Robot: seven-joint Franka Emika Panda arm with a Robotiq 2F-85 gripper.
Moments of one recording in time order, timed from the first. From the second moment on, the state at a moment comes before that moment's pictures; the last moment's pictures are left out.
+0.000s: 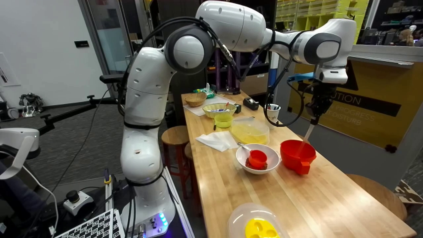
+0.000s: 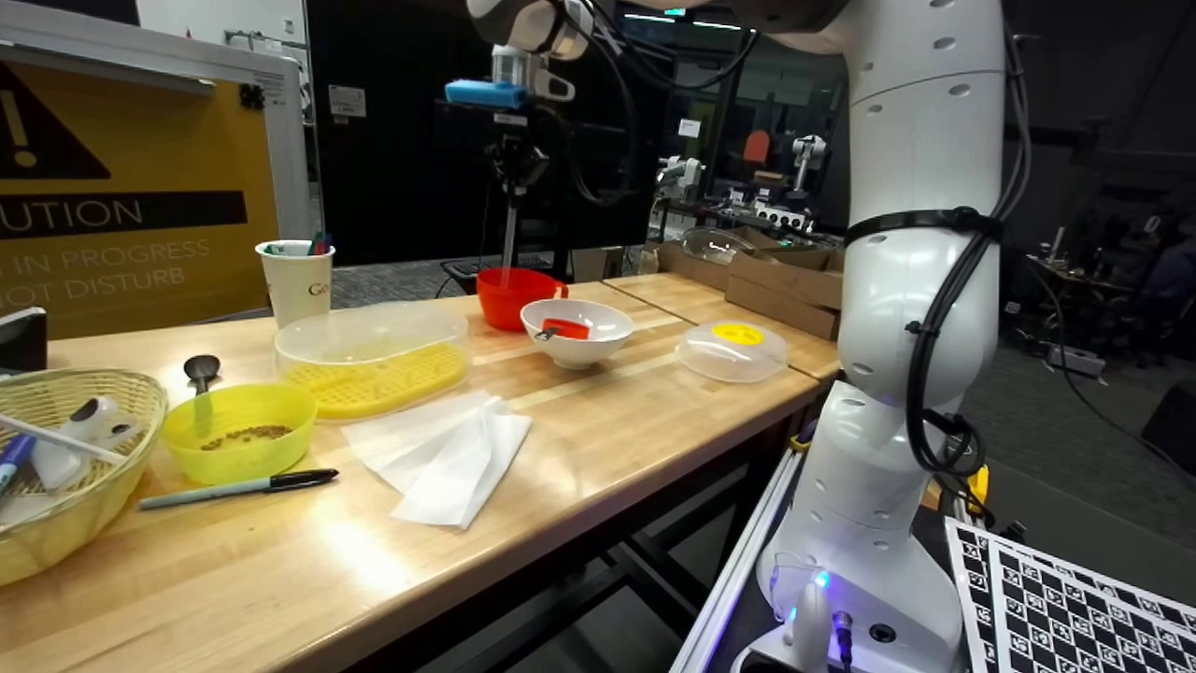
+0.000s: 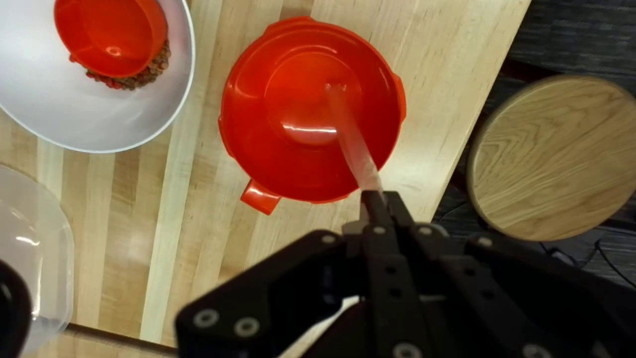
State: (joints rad) arm -0.13 0.31 -0.17 -1.50 0.04 1.80 1.30
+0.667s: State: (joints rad) arm -0.15 0.28 -0.20 -1.56 0.06 1.81 1.30
